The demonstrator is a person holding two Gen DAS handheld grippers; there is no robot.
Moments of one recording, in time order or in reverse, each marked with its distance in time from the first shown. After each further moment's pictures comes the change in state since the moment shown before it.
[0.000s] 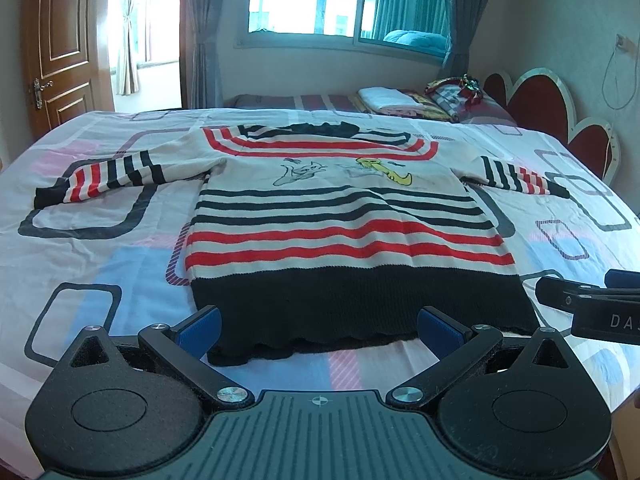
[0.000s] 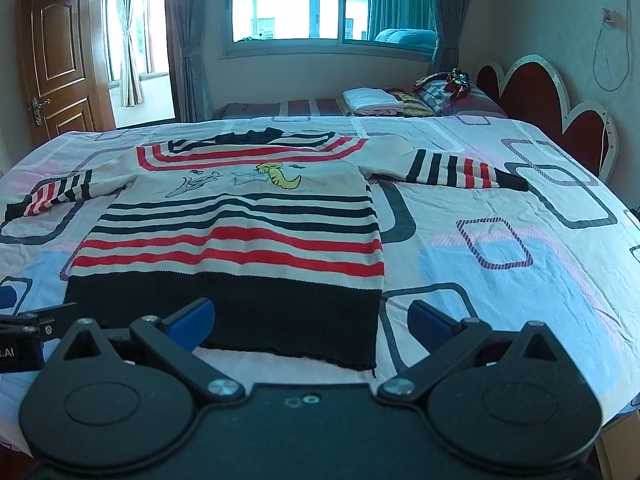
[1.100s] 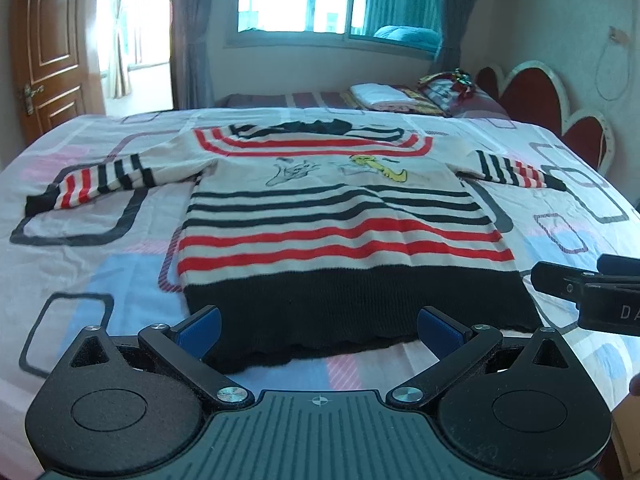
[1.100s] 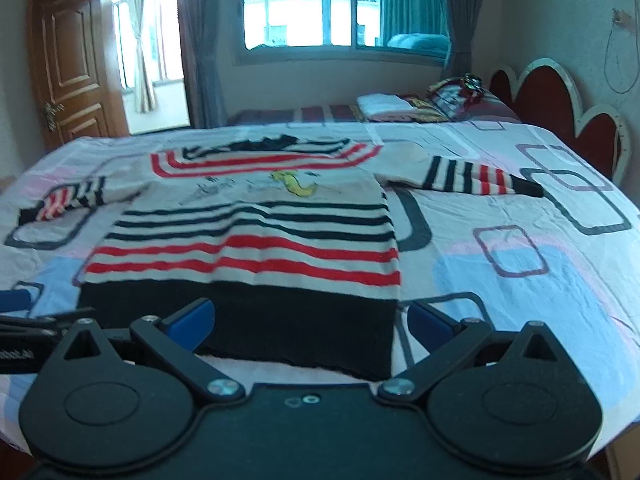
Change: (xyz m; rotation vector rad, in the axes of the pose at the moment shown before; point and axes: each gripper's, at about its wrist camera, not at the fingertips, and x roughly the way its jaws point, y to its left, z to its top) left arm 0.009 0.000 0.005 0.034 0.001 -0.018; right arm 0.004 -0.001 0.003 0.003 -0.040 0.067
